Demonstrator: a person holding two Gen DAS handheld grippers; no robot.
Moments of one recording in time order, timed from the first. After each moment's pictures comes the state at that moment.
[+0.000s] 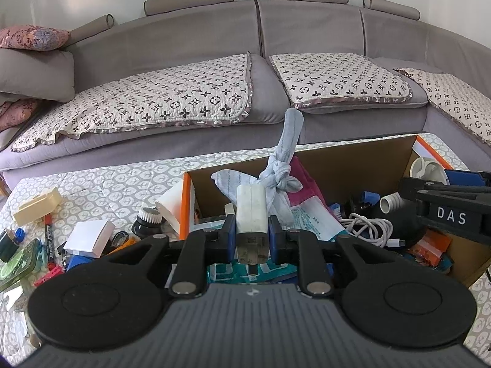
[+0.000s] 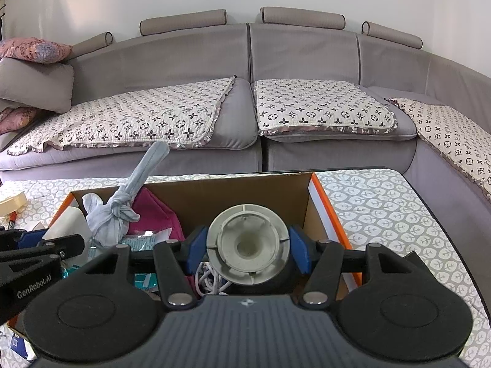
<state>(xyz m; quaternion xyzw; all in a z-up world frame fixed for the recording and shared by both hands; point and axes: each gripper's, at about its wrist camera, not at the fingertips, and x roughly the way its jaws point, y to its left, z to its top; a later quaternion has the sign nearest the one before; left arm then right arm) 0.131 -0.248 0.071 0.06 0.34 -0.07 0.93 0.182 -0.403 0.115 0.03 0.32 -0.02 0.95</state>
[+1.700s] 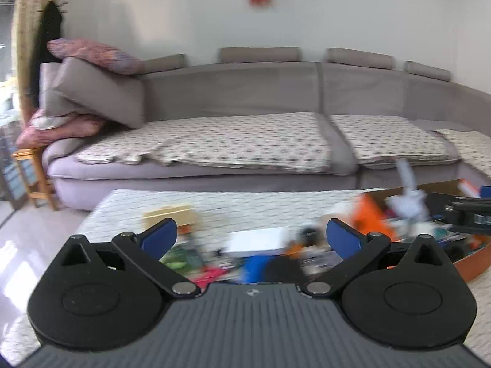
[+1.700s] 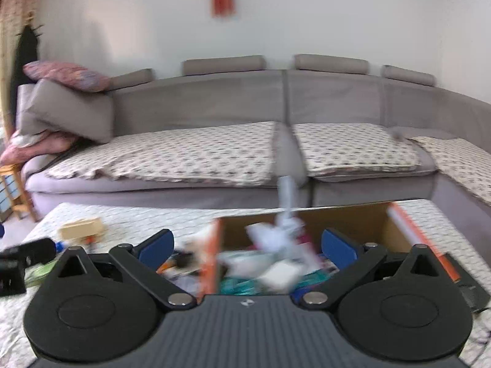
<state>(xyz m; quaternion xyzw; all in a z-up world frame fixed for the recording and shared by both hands) 0.051 -0.041 0.109 0.03 0.23 0.00 0.97 0.100 -0.236 0.157 0.04 0.23 0.03 0.97</state>
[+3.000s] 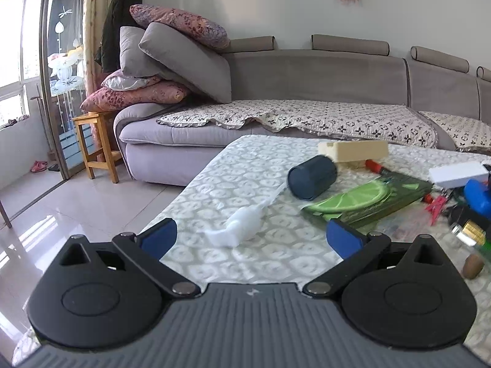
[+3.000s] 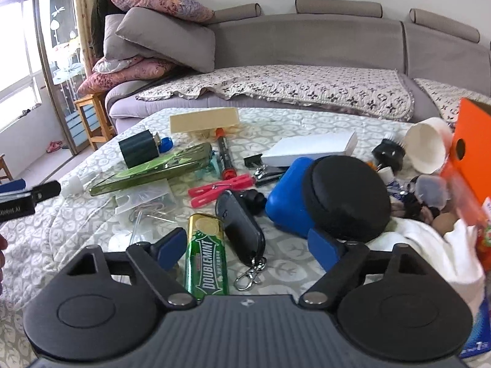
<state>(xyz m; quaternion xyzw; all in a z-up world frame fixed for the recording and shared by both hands) 0.046 0.159 0.000 0.00 0.21 0.09 0.97 0.127 -0.065 0.033 0.01 0.31 0.20 0.93</state>
